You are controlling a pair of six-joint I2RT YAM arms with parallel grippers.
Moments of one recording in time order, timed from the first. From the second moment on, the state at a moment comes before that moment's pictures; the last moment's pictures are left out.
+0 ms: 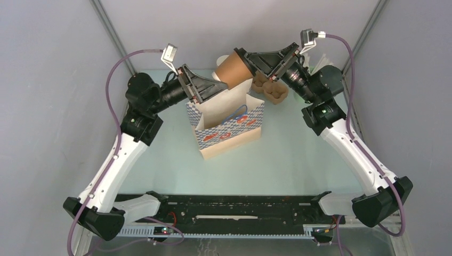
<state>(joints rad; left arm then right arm) -0.43 1.12 1.32 0.01 0.64 -0.89 0.50 1.29 1.38 0.35 -0.41 1.10</state>
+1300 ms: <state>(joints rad) -0.39 1.13 1.26 0.14 0.93 -1.05 0.30 1.24 1.41 0.16 -1.00 1.16</state>
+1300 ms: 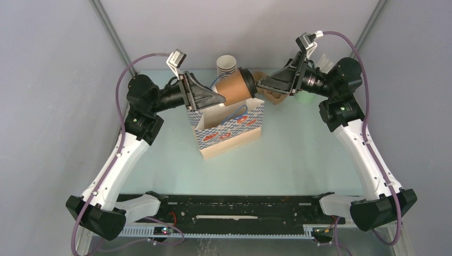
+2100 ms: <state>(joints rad) -0.38 1.13 1.26 0.03 0.95 -1.01 0.35 1.29 1.52 -0.05 -0.97 1.02</state>
